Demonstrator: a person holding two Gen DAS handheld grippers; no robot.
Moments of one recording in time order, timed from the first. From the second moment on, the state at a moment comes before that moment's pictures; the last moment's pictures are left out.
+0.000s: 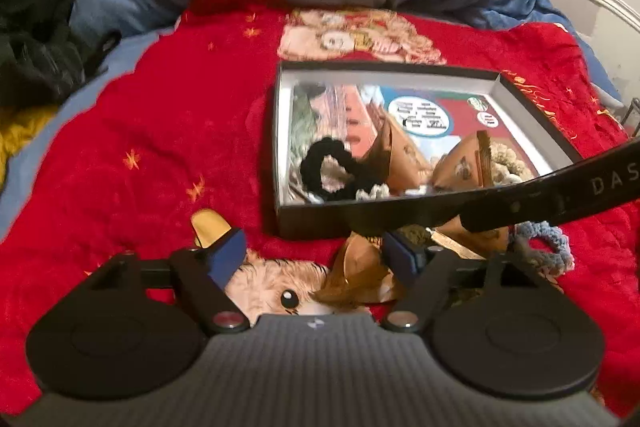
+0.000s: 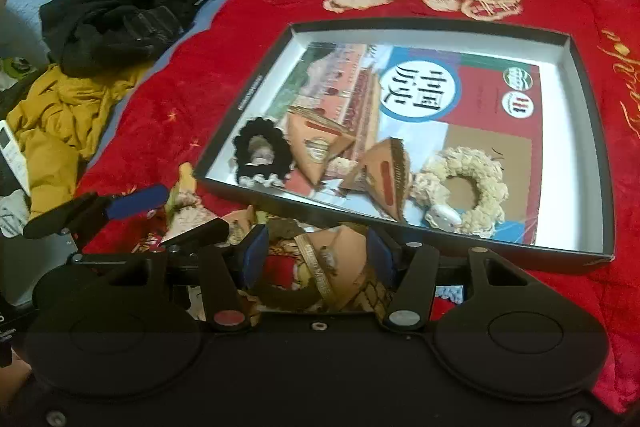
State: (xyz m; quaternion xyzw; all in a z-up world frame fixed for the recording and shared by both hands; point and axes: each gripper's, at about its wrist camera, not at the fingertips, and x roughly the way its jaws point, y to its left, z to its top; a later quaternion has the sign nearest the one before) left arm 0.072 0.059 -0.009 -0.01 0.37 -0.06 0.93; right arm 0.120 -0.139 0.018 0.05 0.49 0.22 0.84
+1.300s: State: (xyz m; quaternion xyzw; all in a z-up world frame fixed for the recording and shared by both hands) left arm 0.072 0.021 -0.019 0.04 0.38 -0.06 0.92; right arm 0.138 -0.128 0.000 0.02 0.53 0.20 0.82
